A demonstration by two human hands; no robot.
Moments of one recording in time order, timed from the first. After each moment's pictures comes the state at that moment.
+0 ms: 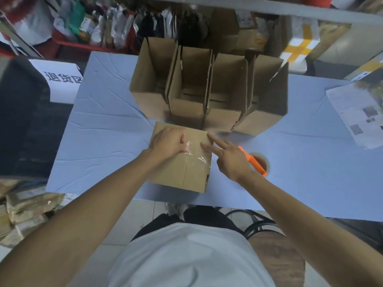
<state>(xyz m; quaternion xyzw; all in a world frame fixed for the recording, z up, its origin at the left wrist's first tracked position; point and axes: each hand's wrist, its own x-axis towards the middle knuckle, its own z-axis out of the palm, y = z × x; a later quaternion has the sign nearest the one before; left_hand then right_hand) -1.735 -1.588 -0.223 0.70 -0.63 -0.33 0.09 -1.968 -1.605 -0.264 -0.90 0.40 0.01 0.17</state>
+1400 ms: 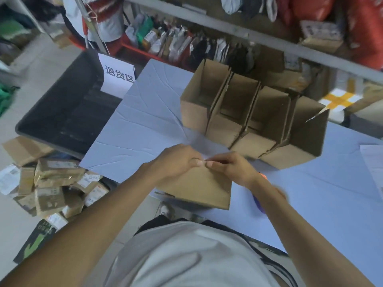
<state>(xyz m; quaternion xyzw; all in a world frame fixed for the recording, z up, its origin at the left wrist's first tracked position) -1.687 -1.515 -0.170 0.68 -0.62 -0.37 0.09 -1.882 -1.606 -0.186 -0.73 0.40 0.03 0.55</state>
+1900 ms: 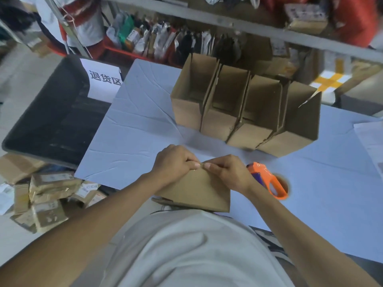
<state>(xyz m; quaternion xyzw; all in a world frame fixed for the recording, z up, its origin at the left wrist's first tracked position) -1.694 -1.509 -0.184 0.73 -0.56 -0.35 0.16 -1.886 -1.576 -0.202 -0.74 0.43 -0.06 0.51</state>
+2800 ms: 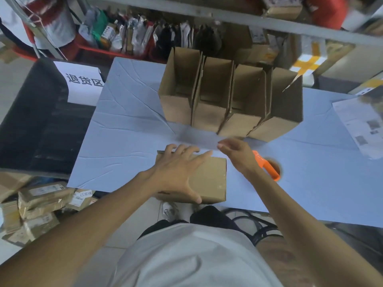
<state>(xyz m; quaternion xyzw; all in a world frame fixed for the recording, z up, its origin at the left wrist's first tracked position) -1.693 -1.496 -0.193 0.56 -0.80 -0.22 -0.05 -1.906 -1.590 -0.223 -0.59 0.59 -0.18 0.51</state>
